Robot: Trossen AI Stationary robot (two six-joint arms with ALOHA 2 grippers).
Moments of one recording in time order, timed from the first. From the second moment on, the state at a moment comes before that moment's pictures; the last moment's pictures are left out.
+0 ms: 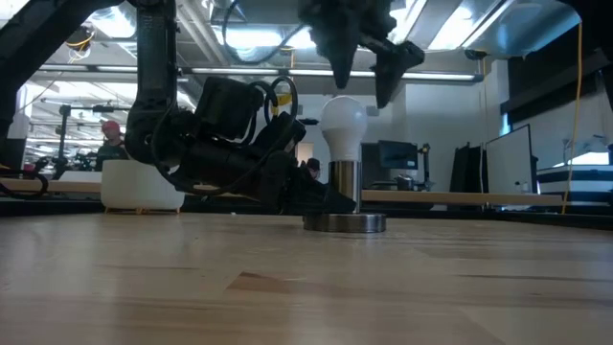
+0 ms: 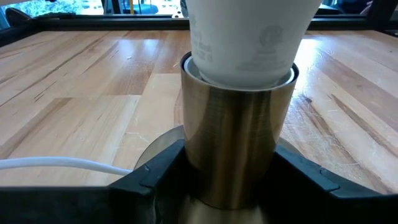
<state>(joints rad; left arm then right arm) 0.08 2.19 0.72 1.19 0.12 0.02 -0.04 2.05 2.05 -1.45 -0.15 0.86</state>
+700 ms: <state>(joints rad) 0.08 2.19 0.72 1.19 0.13 0.04 -0.06 2.05 1.83 -1.15 -0.10 1.07</state>
